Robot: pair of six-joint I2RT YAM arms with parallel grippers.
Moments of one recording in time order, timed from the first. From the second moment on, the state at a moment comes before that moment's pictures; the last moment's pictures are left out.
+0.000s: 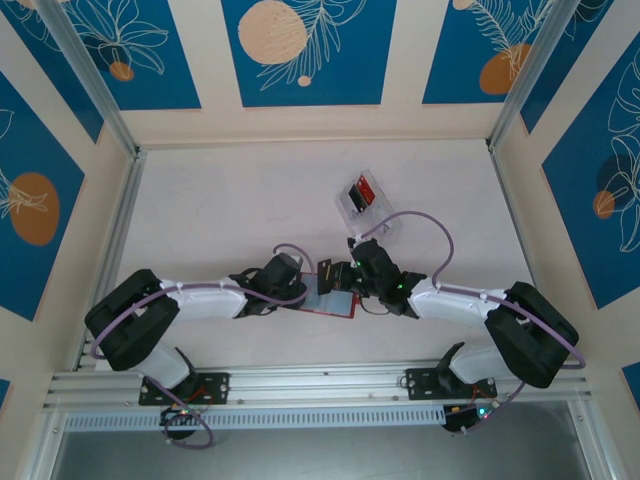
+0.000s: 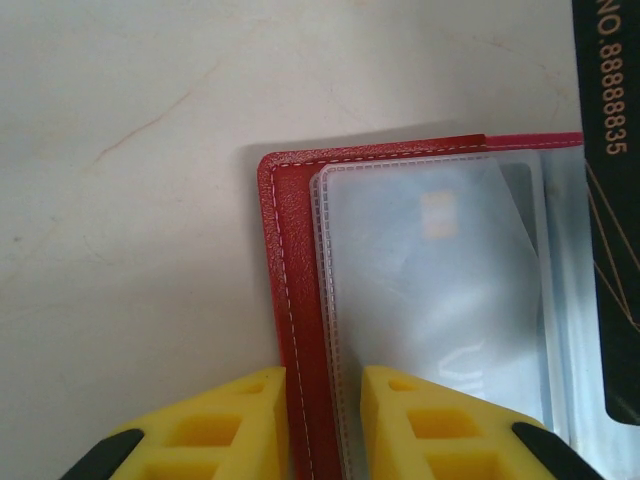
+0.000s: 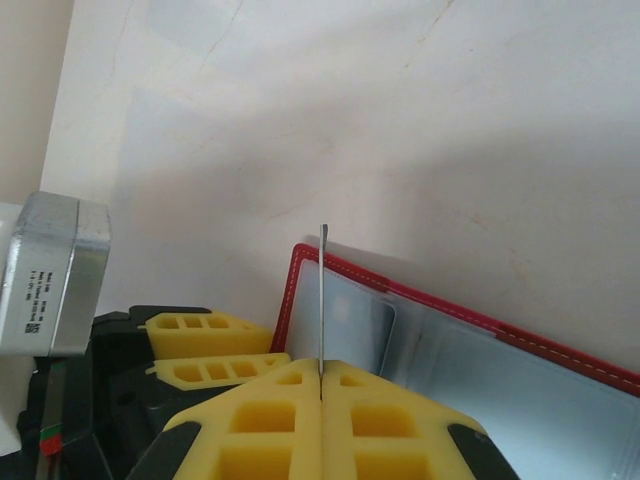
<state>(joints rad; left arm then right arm) -0.86 1.54 0.63 -0.06 -0.05 -0.60 0.78 1.35 0.55 0.13 -0.07 0.86</state>
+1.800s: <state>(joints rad) -0.86 1.54 0.63 -0.05 -0.05 -0.60 0.75 1.41 0.50 0.21 -0.12 0.98</state>
